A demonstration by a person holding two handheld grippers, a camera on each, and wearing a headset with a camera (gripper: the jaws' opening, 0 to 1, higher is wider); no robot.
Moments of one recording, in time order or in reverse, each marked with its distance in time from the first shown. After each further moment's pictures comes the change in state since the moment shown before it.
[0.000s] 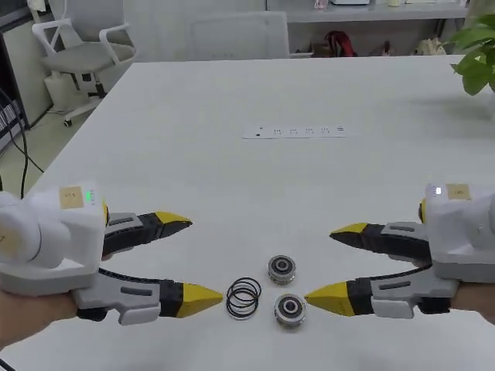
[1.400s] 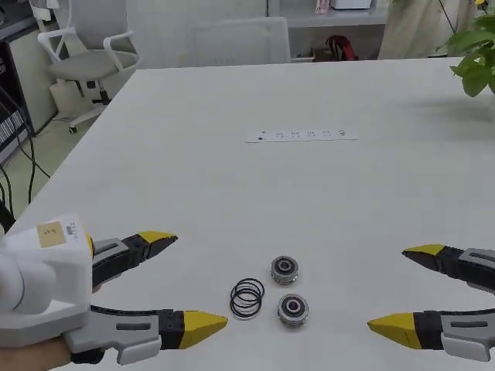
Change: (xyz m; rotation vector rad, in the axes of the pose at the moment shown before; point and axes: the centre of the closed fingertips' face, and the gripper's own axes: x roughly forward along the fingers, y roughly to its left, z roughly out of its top) left arm -0.015 -0.016 -0.005 -0.081 -0.038 0.109; right arm -0.053 -0.008 -0.038 0.025 0.036 -0.188
